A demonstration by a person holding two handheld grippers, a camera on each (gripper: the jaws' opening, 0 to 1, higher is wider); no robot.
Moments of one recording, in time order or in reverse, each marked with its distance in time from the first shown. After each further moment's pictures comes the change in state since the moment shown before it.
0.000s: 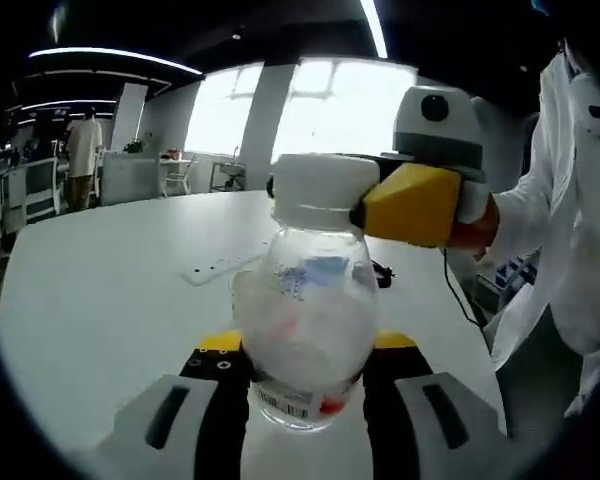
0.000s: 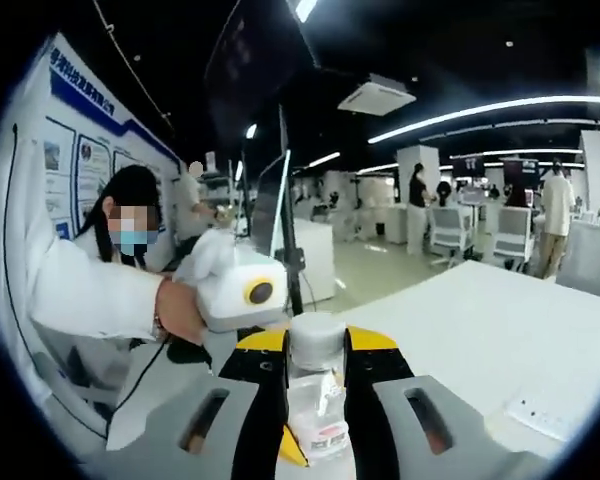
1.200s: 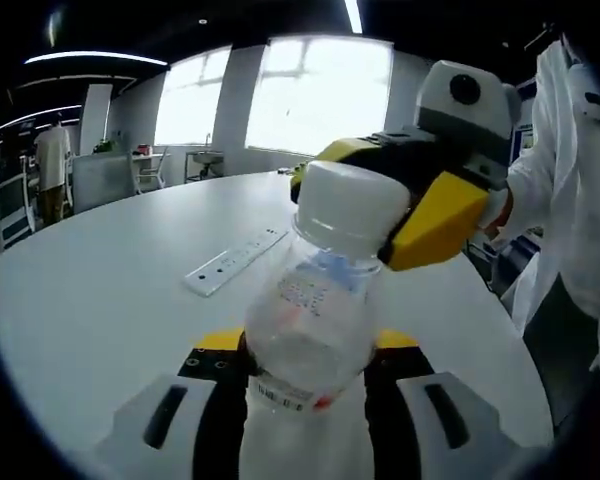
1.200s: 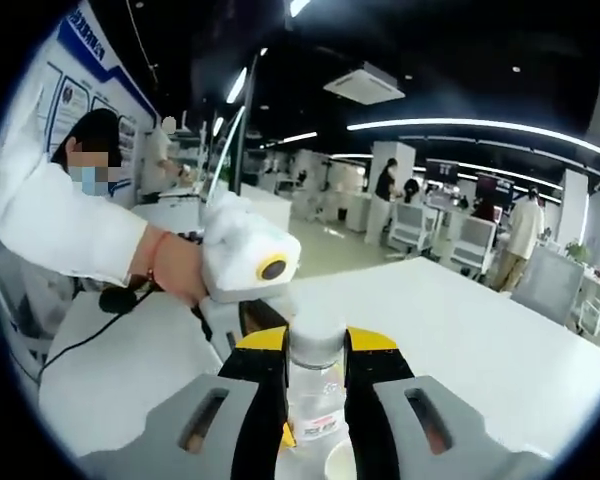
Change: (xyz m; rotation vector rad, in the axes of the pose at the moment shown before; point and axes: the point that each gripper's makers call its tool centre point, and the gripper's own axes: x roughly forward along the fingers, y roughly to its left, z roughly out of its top) left arm 0.058 0.065 -0.012 0.072 0.089 -0.108; right arm 0.008 -0.081 -0.042 -0.140 0.115 -0.172
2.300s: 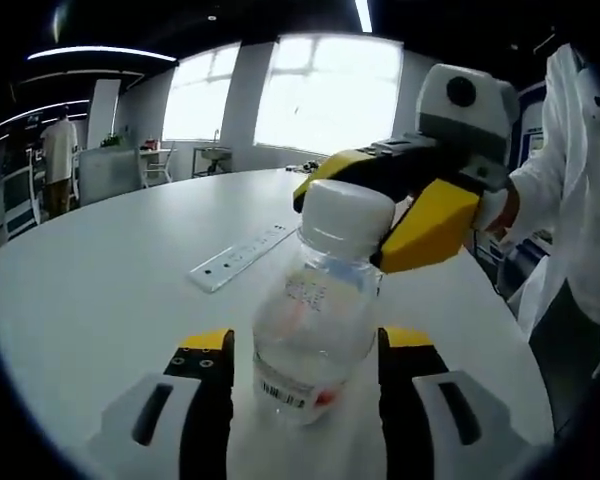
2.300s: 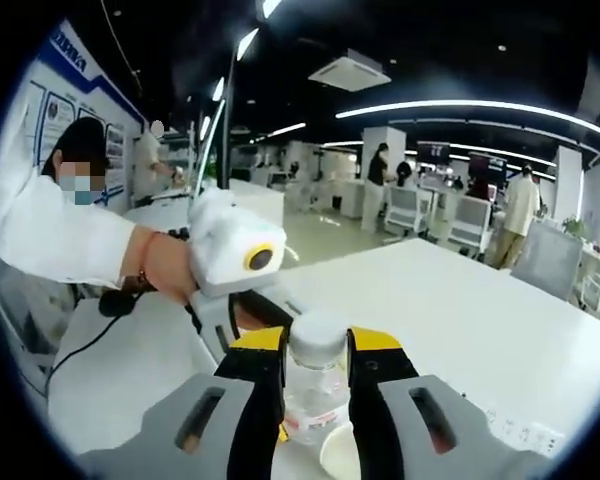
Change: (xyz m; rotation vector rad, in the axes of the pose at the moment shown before) left arm 0.003 0.005 -0.002 -0.021 0.008 0.038; right arm -0.005 -0.008 -0.012 0.081 0.034 -0.013
